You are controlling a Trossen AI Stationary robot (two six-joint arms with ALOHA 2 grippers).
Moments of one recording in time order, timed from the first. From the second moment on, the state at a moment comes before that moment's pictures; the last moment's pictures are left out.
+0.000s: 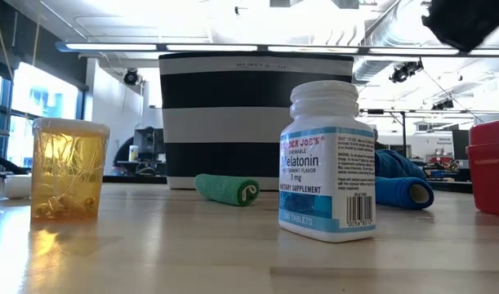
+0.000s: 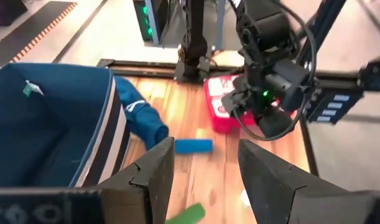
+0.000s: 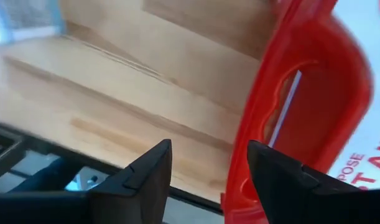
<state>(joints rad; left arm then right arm) -0.42 1.64 2.32 -1.29 -0.51 -0.29 0.61 1.66 1.21 -0.91 -0.16 1.84</state>
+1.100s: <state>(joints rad) -0.42 1.23 1.58 -0.73 -0.46 -0.44 0.61 1.70 1.15 -0.91 -0.13 1.86</state>
